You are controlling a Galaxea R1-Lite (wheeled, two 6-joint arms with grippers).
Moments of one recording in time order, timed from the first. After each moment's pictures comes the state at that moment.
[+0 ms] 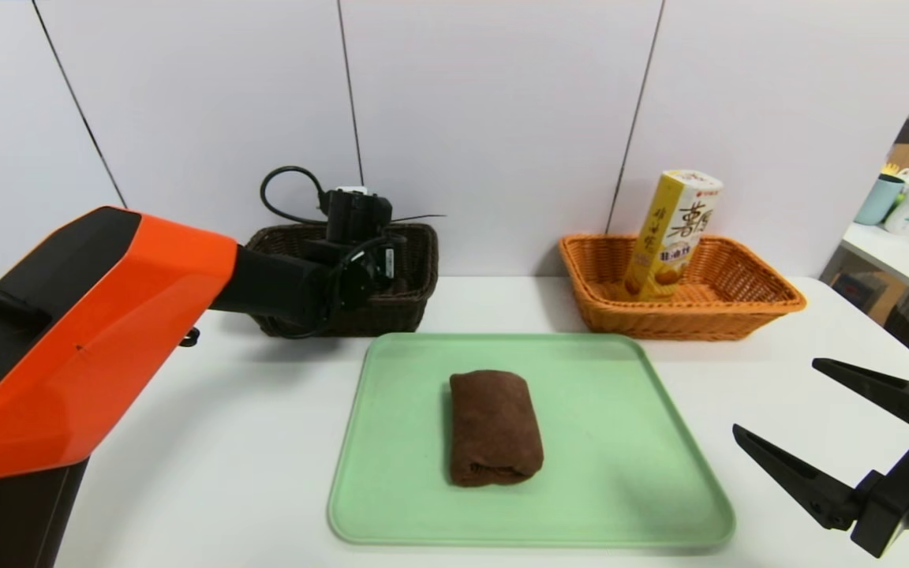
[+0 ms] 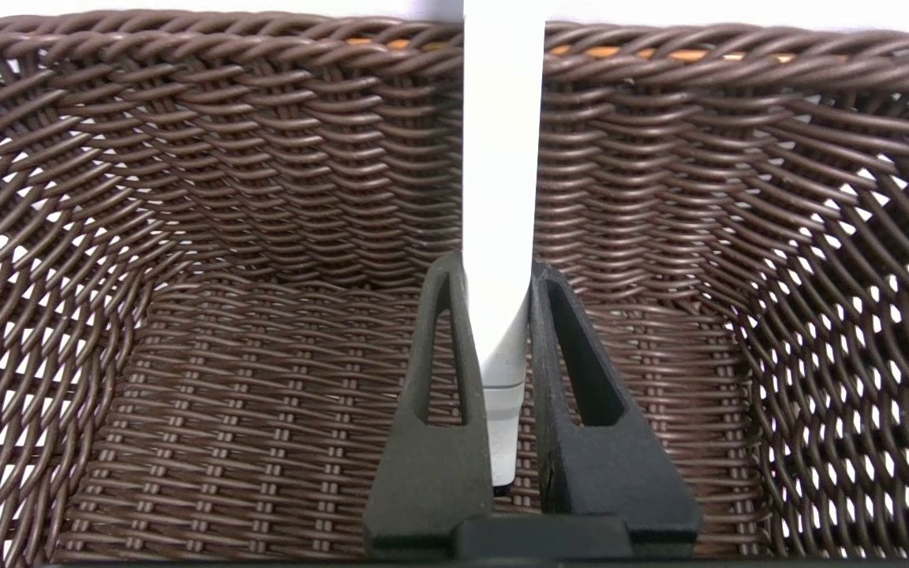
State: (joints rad) left arm -0.42 2.28 -1.62 -0.34 0.52 -0.16; right arm 0.35 1.06 -0.17 -0.76 0.07 -0.24
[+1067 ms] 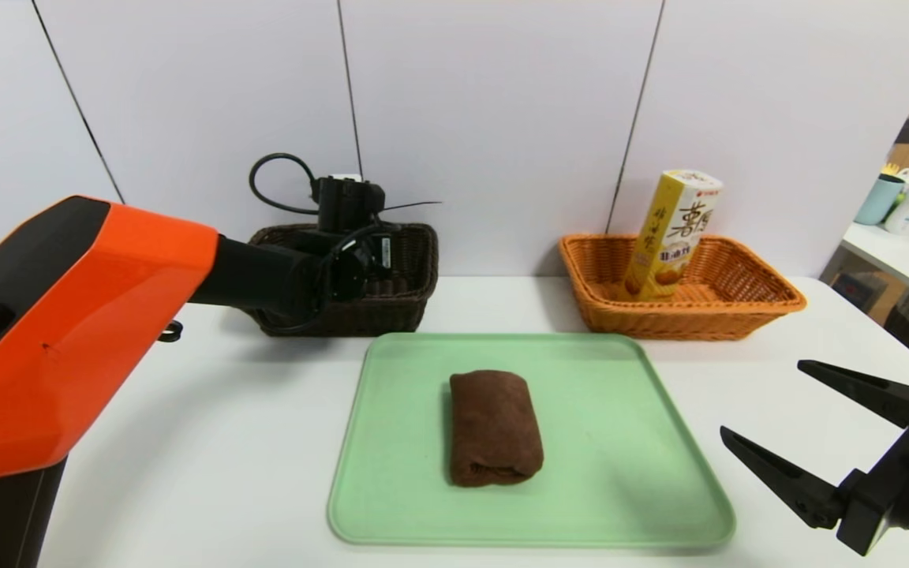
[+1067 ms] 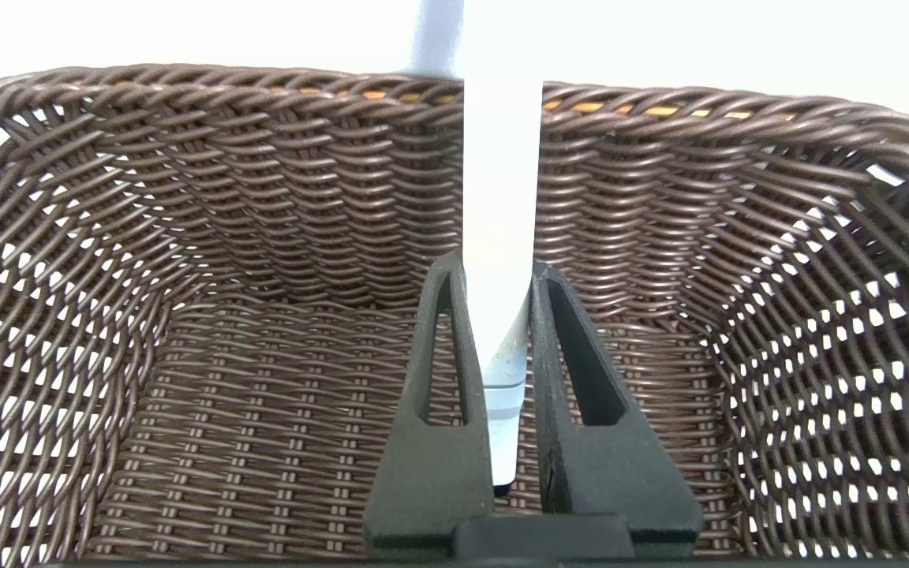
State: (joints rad) left arm -0.42 2.24 -1.61 -0.34 0.50 -0.16; right arm 0.37 1.10 -0.18 -0.76 0.07 -0.24
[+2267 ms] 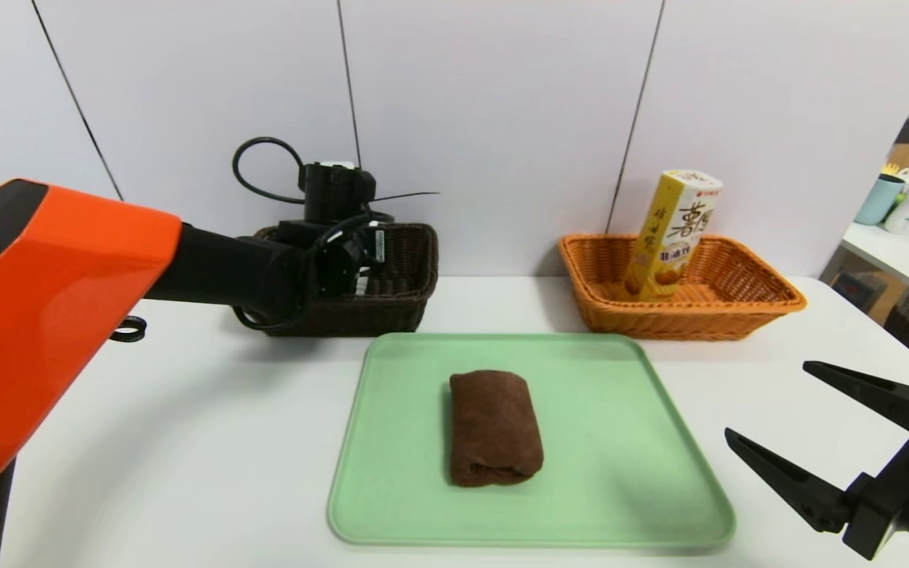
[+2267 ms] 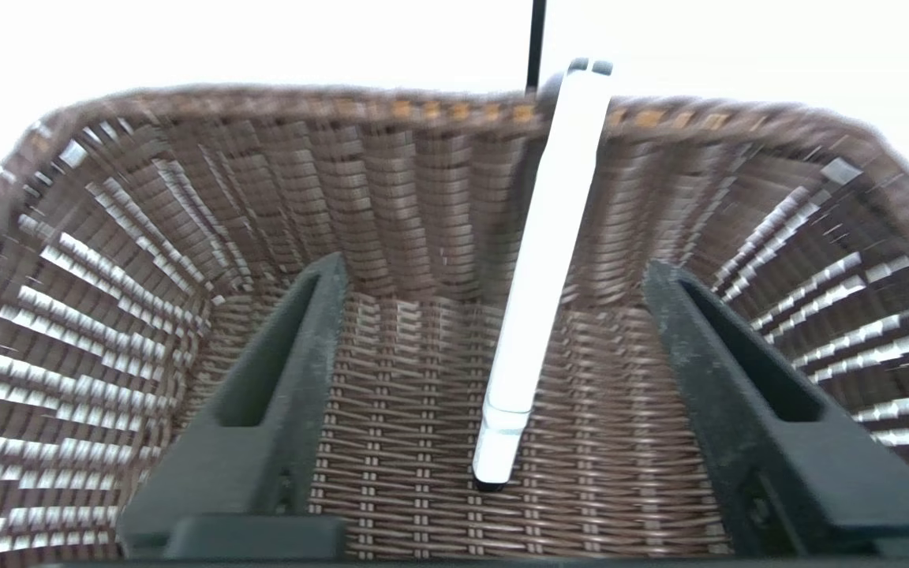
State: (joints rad) left arm -0.43 2.15 -1.54 -0.34 0.51 -0.14; right arm 0.37 1.08 -0.17 -0.76 0.07 -0.24
